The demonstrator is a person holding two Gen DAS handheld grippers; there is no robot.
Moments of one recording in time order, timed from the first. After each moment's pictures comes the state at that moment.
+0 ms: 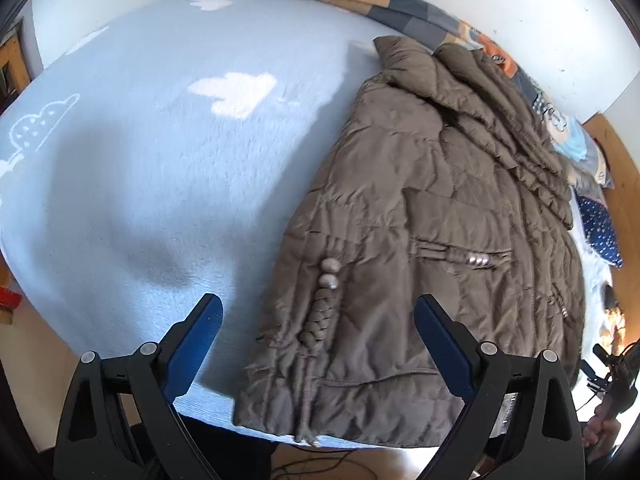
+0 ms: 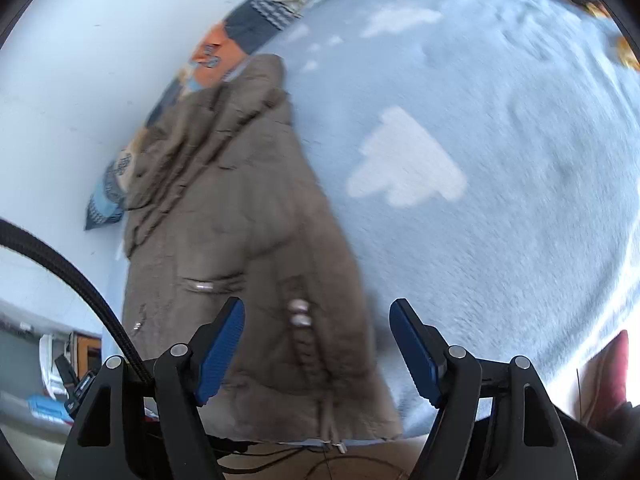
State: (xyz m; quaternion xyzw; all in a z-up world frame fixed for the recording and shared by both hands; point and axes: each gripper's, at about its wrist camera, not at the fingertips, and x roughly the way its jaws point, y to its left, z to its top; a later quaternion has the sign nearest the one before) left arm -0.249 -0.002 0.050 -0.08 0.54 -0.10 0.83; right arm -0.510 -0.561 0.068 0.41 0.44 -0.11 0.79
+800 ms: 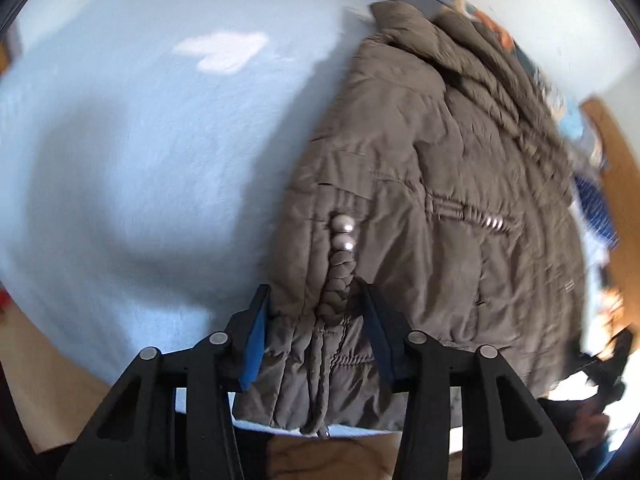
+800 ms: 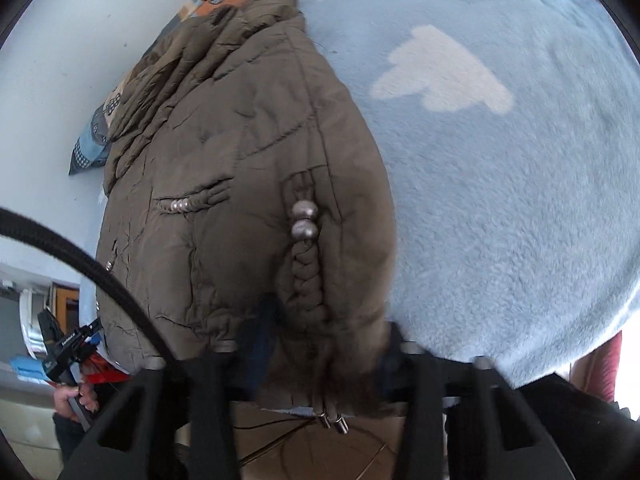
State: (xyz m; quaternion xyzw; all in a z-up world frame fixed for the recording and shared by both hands) left arm -0.261 -0.009 0.021 -0.07 0.56 -0.14 0.81; right arm -0.494 -0.517 0.038 0.36 0.52 -0.07 0.77
